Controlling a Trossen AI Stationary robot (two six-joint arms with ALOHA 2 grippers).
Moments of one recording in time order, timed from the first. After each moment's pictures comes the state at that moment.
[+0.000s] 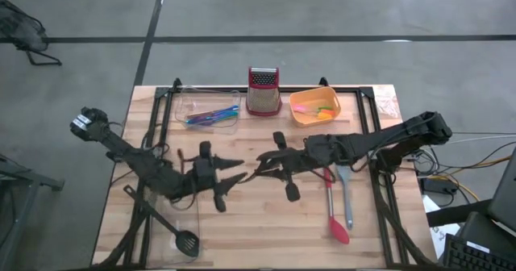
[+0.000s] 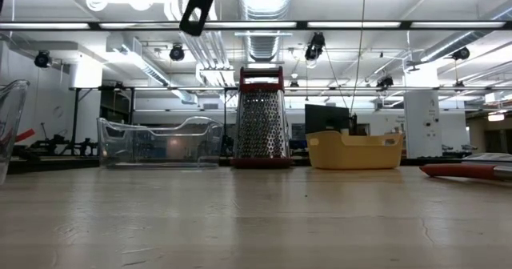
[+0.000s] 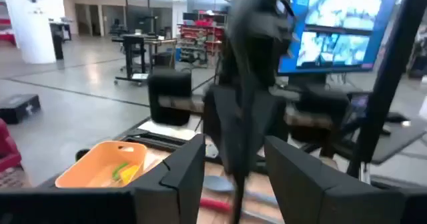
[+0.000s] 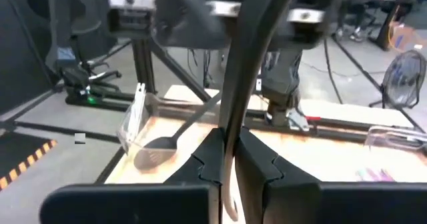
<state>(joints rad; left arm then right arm) -0.58 1.26 1.02 0.32 -0.89 -0.08 0.22 1.48 1.22 0.08 0.03 0.03</state>
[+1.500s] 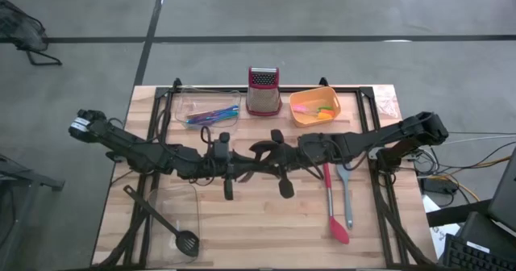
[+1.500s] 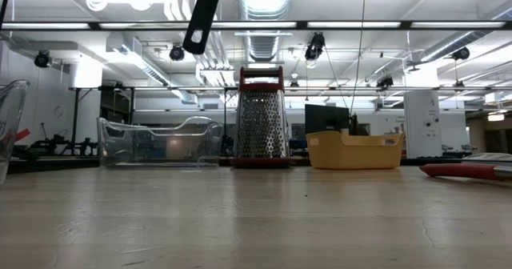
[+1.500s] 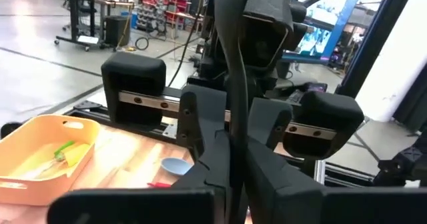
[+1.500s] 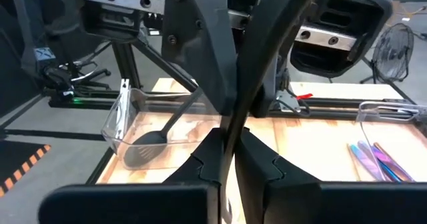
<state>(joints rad) -0.35 1.27 1.02 0.25 -0.48 -0.28 0.20 1.53 1.24 0.05 0.05 0.09</state>
